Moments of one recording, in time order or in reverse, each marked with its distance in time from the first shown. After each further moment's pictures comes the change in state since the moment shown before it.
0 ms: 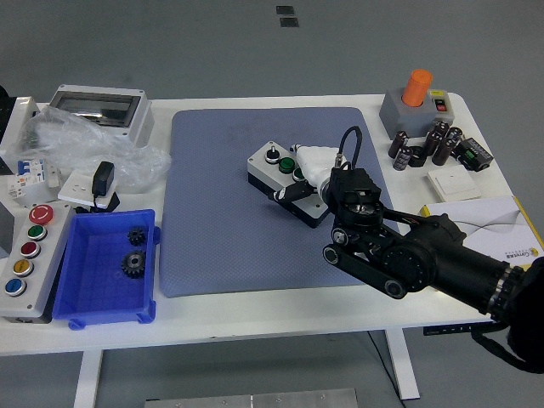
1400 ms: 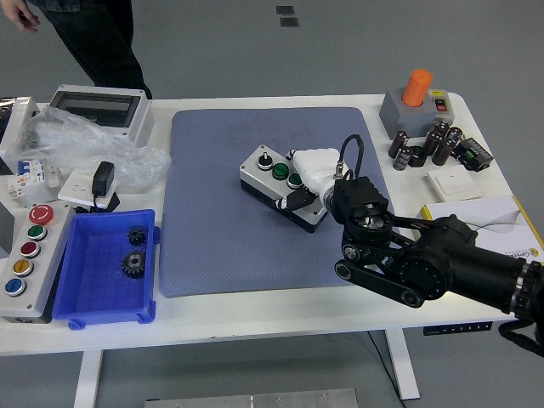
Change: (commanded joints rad) left arm 0.009 -0.003 -0.005 0.000 0.001 0.006 -0.007; right arm 0.045 -0.114 -0.197 0.139 0.047 -0.129 0.069
